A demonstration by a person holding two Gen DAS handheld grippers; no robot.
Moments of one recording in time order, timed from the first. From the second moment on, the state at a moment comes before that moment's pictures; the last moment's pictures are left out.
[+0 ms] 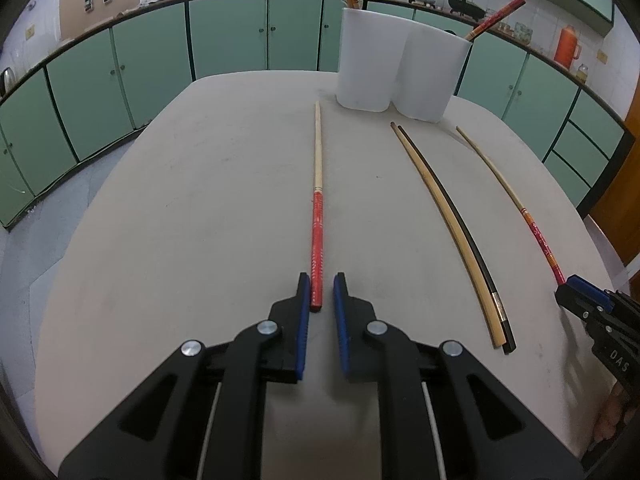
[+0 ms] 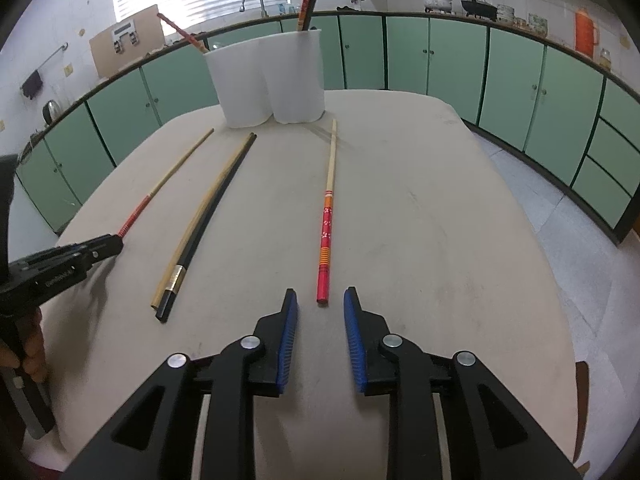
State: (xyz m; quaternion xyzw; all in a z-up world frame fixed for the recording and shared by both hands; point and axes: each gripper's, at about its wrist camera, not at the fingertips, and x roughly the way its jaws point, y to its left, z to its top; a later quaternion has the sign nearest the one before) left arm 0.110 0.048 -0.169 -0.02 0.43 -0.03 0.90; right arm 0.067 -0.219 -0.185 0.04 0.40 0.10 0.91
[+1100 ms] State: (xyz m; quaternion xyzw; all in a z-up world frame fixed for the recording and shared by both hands) left arm 0.075 0.037 -0.038 0.01 0.29 -0.05 0.96; right arm 0.068 -0.231 -0.068 -0.01 0.29 0.11 0.95
